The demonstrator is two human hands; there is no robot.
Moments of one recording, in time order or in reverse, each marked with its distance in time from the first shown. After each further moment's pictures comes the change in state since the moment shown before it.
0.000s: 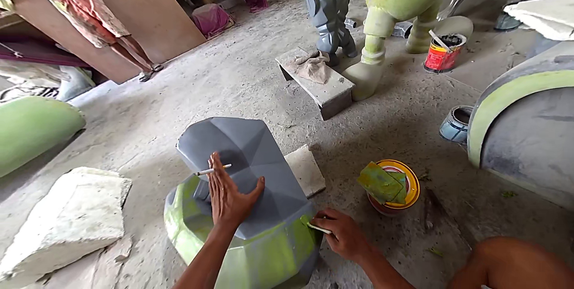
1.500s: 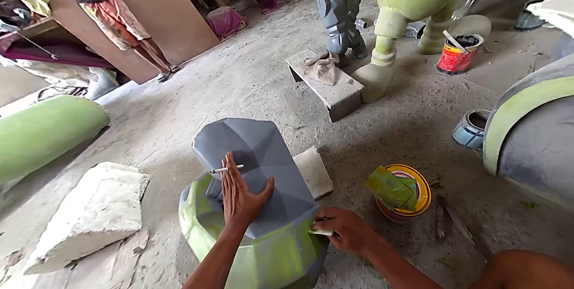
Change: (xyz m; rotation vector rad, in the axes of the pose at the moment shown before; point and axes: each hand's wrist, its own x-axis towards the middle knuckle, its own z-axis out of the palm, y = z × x) left_hand 0.000 0.002 0.000 0.021 -0.011 -0.008; right_hand 0.033 -0.010 -0.026 -0.026 -0.172 -0.179
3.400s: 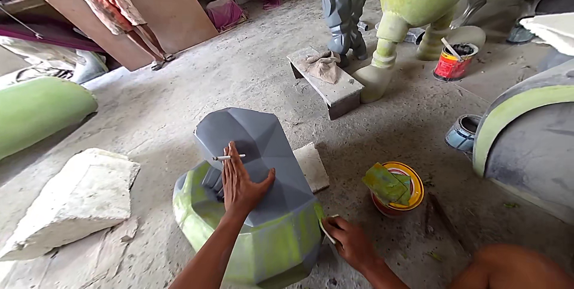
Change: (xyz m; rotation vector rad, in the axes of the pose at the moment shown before) left_hand 0.001 0.003 0.001 0.004 -0.007 -0.014; right_hand -0.060 -0.004 0.049 -0.197 0.153 0.264
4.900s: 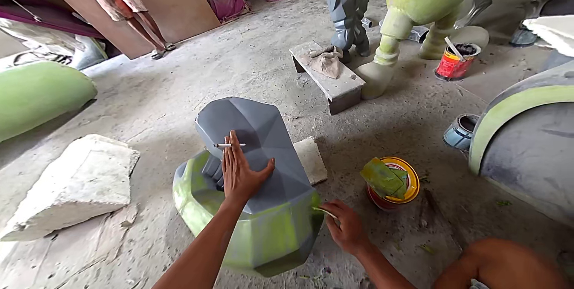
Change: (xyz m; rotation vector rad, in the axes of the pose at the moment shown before) left_hand -0.002 0.005 -0.005 -0.015 -0.029 -0.037; right_hand 0.018 -0.019 -0.020 0.246 0.117 0.102
